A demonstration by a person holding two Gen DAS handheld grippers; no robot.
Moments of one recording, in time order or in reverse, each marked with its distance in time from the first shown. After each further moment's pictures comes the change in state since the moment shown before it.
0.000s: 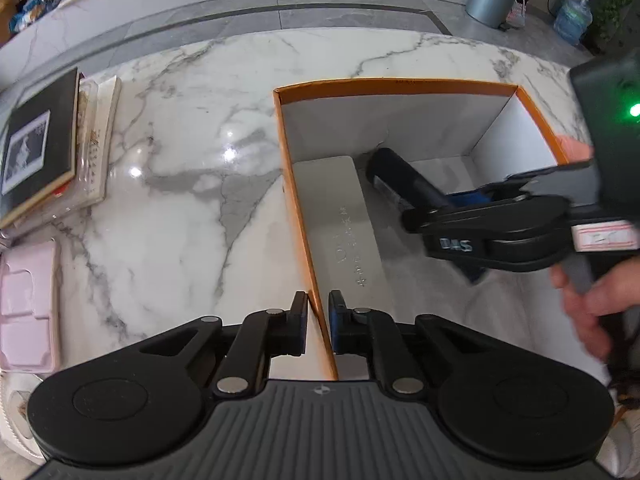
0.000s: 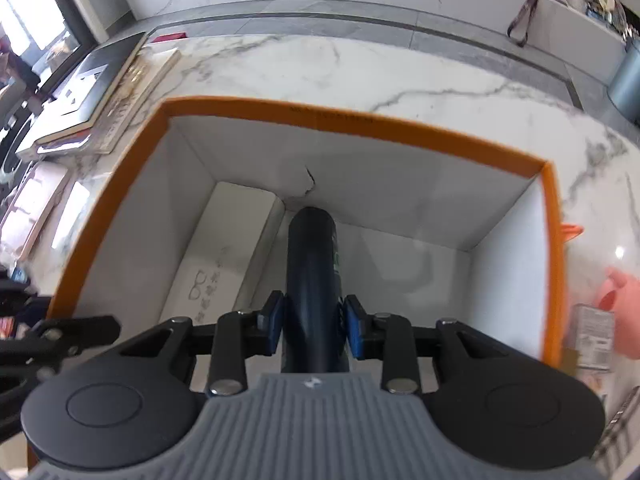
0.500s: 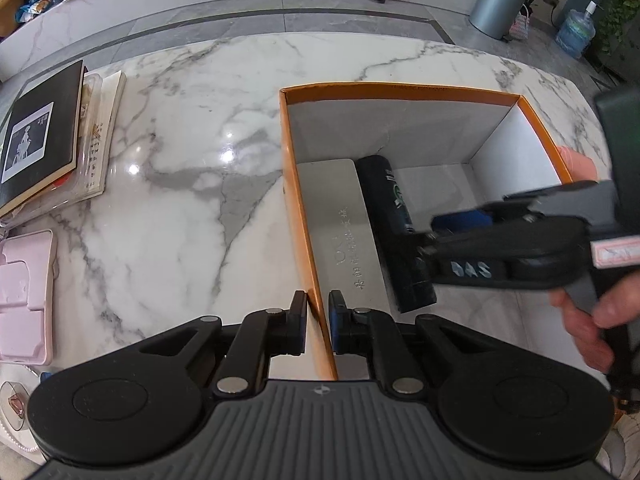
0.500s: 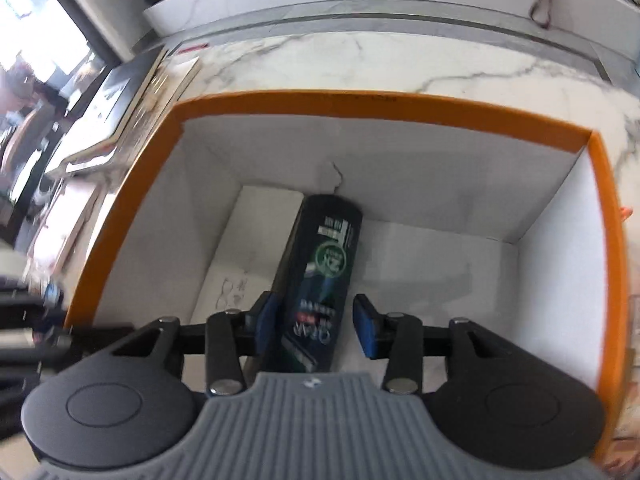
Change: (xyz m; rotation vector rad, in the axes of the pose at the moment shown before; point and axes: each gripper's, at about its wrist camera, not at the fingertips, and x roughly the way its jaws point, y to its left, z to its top) left arm -0.001 0.001 -0.003 -0.025 -0.020 -0.007; right arm 0.000 -0.008 -0.005 0.000 0.011 0.136
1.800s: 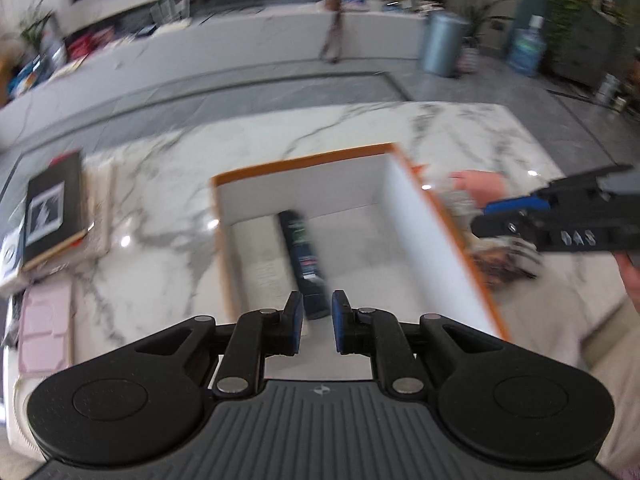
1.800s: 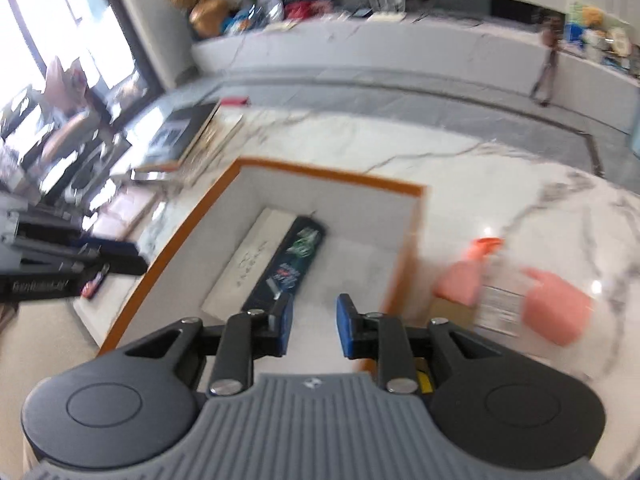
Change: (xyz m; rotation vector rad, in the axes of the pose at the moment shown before) left arm -0.105 -0.083 -0.031 0.140 -0.207 -0.031; right arm -0.182 -0.053 -0.067 -0.085 -0.220 0.019
